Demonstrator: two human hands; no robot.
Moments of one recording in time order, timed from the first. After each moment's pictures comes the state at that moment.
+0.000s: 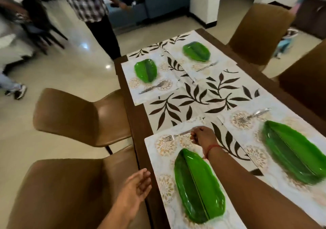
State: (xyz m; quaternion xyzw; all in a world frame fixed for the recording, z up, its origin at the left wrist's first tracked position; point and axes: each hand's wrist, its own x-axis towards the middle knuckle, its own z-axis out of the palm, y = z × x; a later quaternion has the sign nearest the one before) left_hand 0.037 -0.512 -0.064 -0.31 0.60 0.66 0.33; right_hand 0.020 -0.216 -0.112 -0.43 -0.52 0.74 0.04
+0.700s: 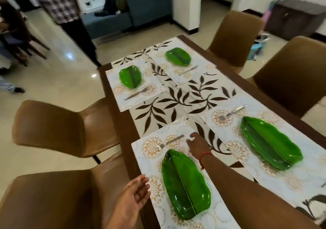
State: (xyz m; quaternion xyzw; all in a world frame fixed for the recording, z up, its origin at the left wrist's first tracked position) left_hand 0.067 -0.490 -0.057 -0.27 0.60 0.67 0.34; right_hand 0.059 -0.196 -0.158 -0.40 -0.78 0.49 -0.04
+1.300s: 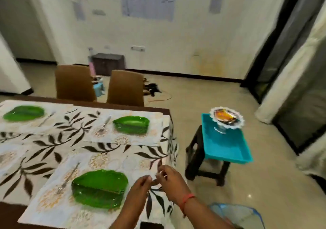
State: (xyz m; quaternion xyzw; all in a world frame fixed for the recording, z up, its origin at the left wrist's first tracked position) left_hand 0.224 -0.454 -0.052 0.36 0.64 0.37 0.57; right_hand 0.379 -0.420 -0.054 -0.61 -0.65 0.39 0.24
